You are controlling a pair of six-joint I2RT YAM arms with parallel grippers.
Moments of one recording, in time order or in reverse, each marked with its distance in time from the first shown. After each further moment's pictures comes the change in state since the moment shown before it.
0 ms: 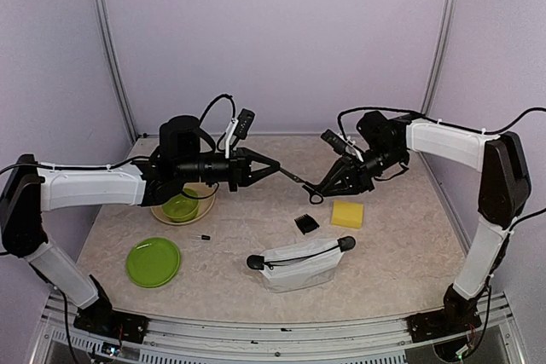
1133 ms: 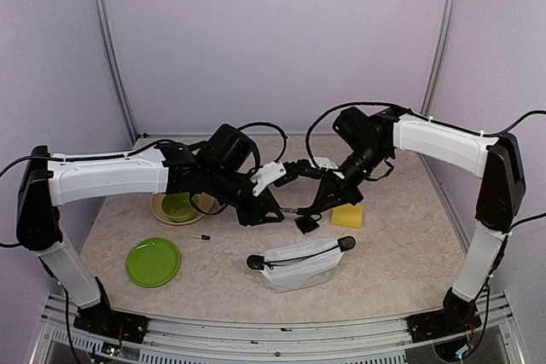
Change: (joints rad) left arm -0.178 0.132 0.314 -0.862 -0.318 0.497; right arm 0.180 0.006 0.119 -0.117 0.508 -0.097
